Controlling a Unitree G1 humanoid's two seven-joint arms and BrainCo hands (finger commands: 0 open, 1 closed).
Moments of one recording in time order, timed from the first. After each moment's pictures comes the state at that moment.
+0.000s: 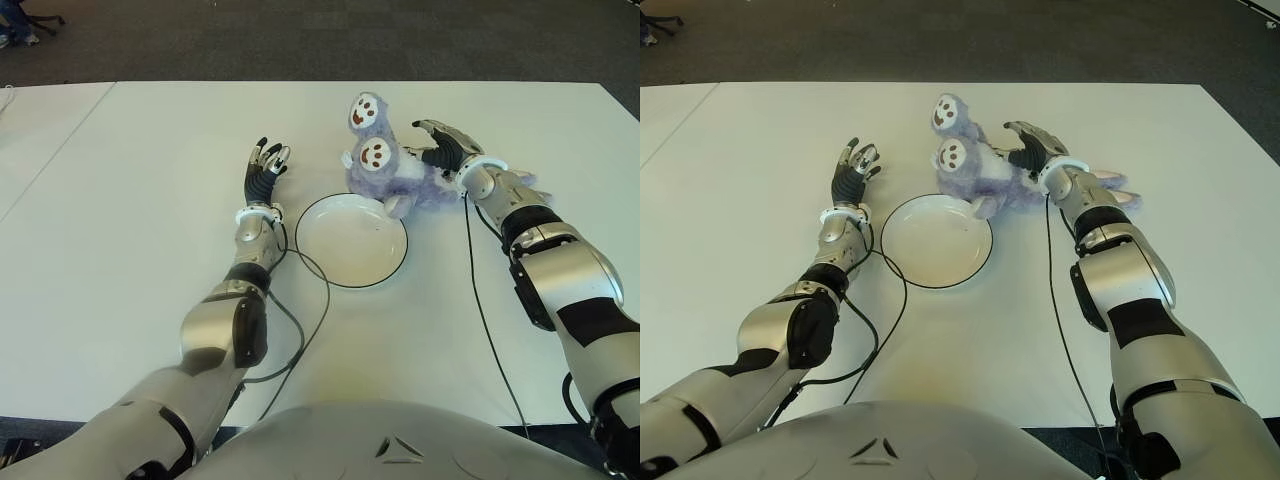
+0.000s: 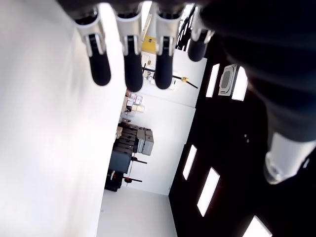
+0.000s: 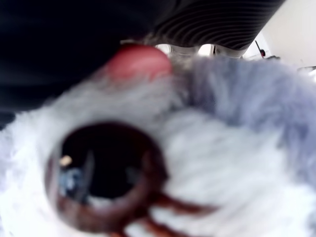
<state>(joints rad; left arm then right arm) -0.65 -0.04 0.38 1.22 -0.10 -0.49 -0.05 -0.95 -0.43 0.37 1.34 -0.61 -0.40 -0.11</state>
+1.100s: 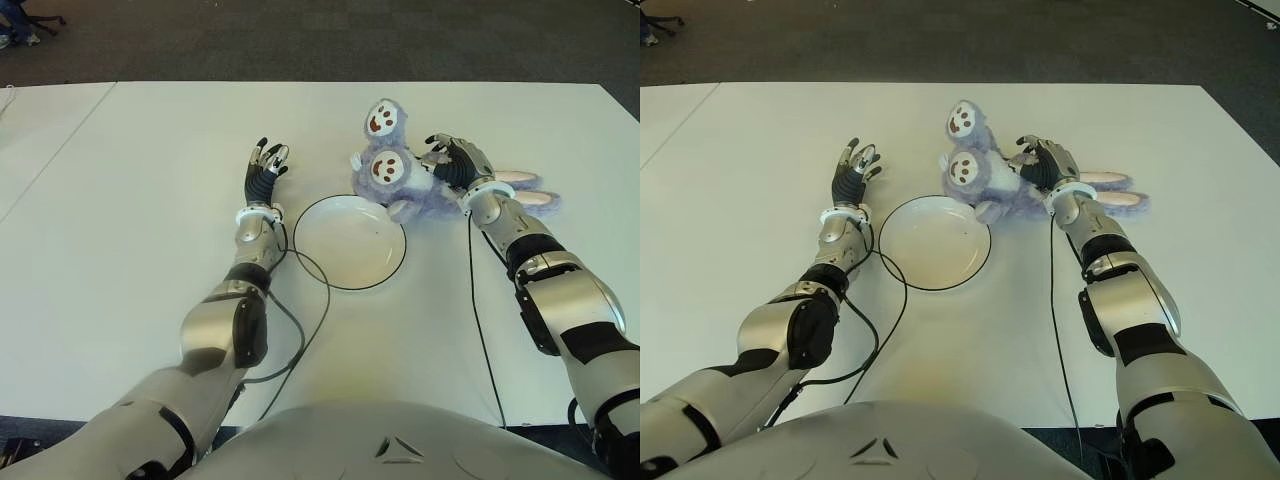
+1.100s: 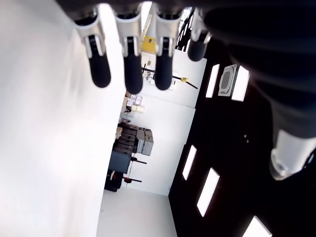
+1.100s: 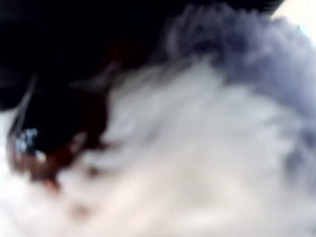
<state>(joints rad) -0.65 -0.05 0.38 1.22 -0.10 -0.49 -0.05 -0.80 -0.46 0.35 1.26 -0.55 -0.45 -0.30</state>
